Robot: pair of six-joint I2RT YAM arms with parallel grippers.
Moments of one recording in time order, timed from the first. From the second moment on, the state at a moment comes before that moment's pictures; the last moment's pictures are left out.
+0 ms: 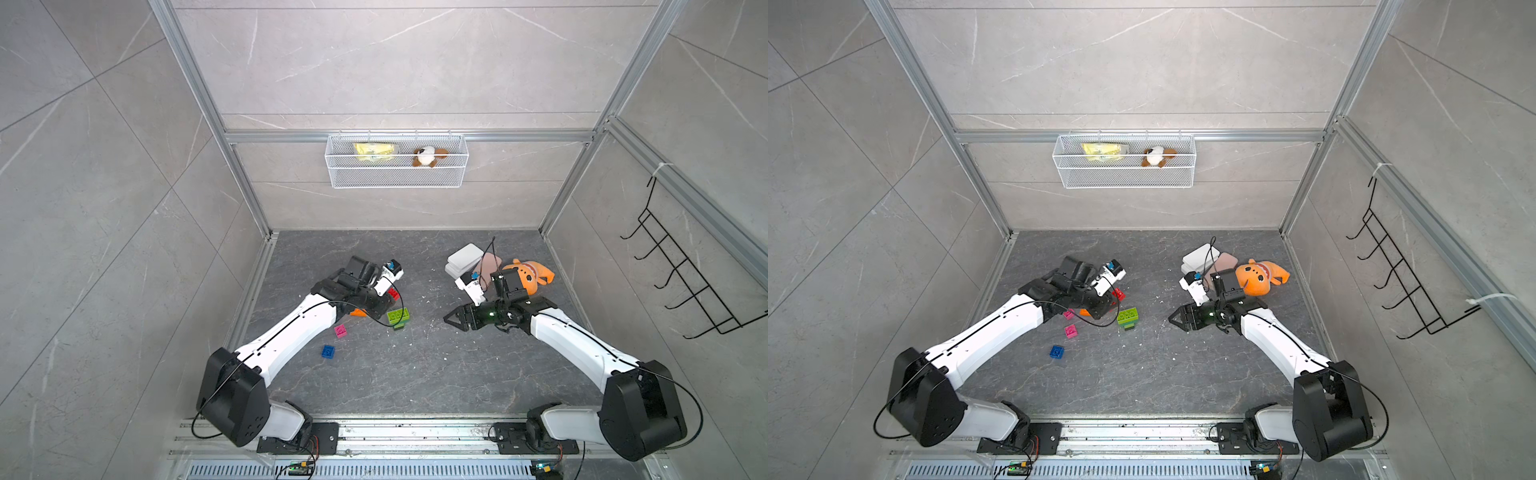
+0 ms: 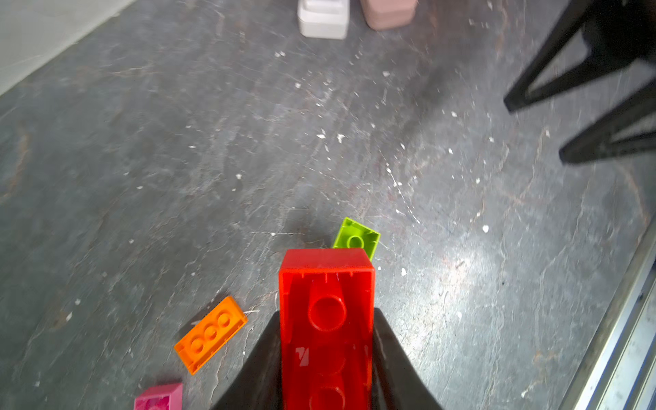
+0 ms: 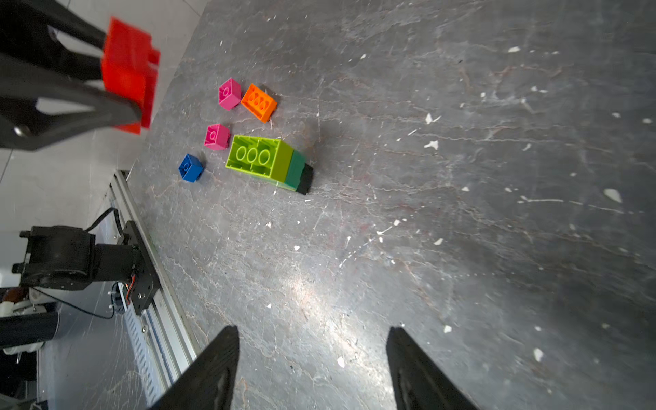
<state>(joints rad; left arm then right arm) -0.62 1.47 1.19 -0.64 0.22 0.27 0.28 1.34 0.86 -0.47 -0.66 0.03</state>
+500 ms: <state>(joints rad) -0.71 1.77 1.41 -0.84 0.12 0.49 0.25 1.30 0.80 -0.42 -0.76 0.03</state>
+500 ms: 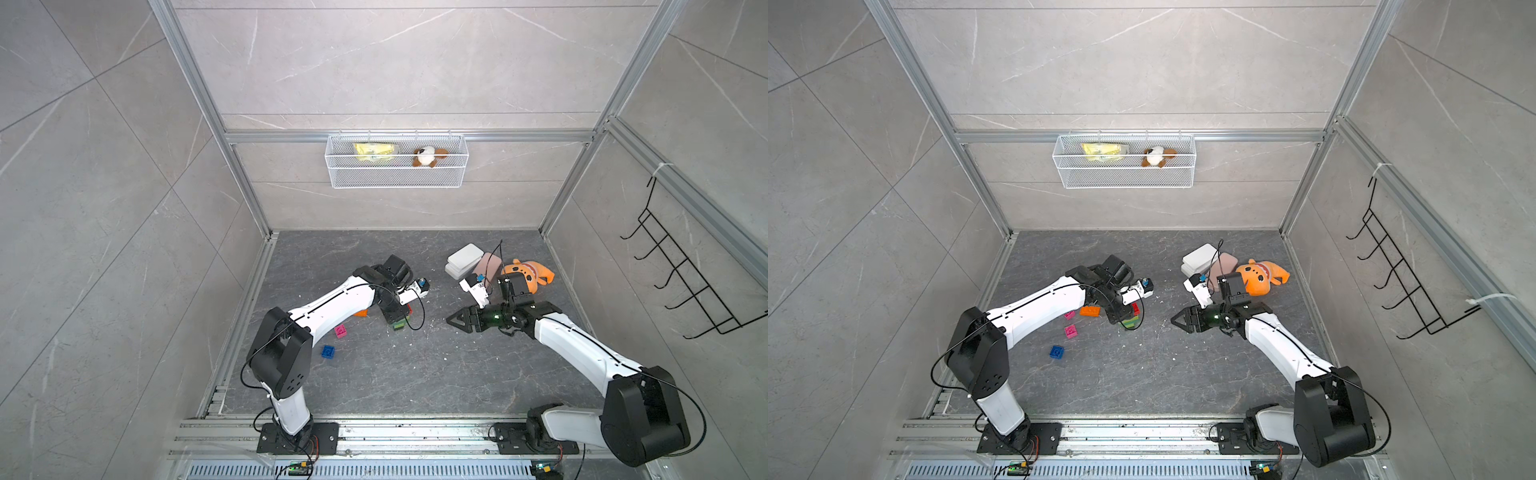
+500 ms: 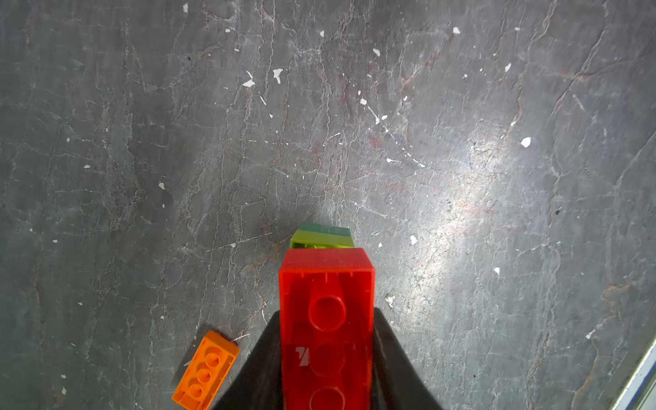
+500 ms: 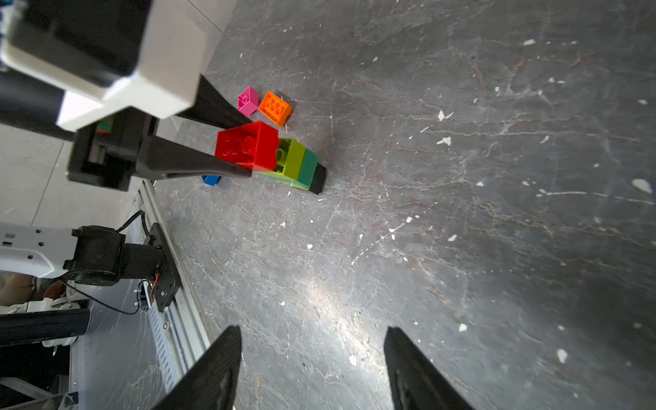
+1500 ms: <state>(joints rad) -0.71 1.82 1.47 -0.90 0.09 0.53 0.25 1.29 0.79 -0.40 -0.78 0.03</state>
